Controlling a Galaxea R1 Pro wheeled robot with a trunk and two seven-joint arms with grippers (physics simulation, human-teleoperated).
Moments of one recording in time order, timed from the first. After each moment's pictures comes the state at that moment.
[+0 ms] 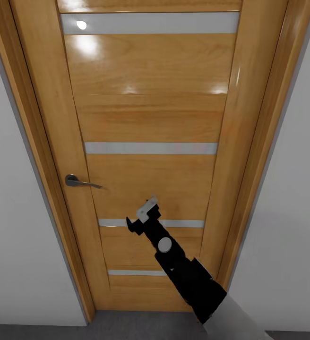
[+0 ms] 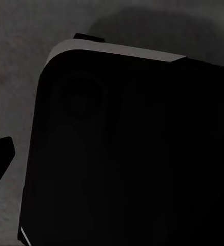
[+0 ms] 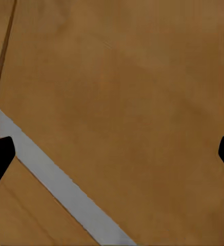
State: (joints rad) left arm 0.00 -0.04 0.01 -0.04 0.19 -0.13 0.01; right arm -0.63 0.17 0.62 -1.22 0.29 0.32 0.00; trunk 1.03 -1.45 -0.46
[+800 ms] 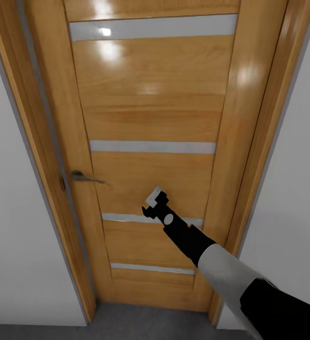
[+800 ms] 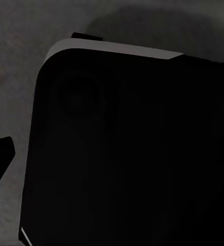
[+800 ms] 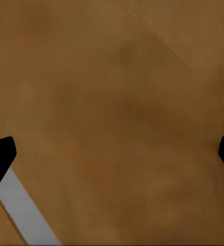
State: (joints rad) left arm 0.00 -0.04 0.00 -0.04 0.19 -0.12 0.01; right arm -0.97 0.17 0.65 -0.64 0.28 0.14 -0.01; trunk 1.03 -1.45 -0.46
